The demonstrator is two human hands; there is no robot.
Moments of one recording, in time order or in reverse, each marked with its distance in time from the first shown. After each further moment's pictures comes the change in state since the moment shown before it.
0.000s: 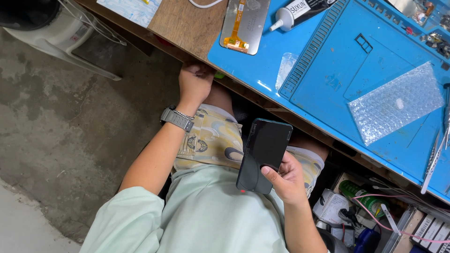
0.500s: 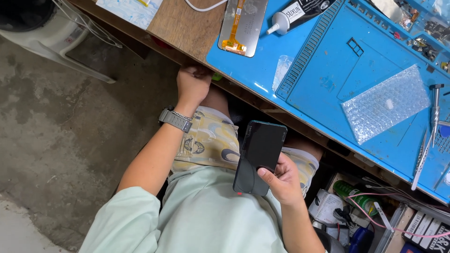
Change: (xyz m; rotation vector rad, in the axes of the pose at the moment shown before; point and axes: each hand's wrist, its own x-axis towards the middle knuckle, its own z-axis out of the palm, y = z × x) left_hand 0.009 -0.029 0.011 0.029 -0.066 -0.053; right_hand -0.003 0.005 -0.005 -0.017 -0.029 0.028
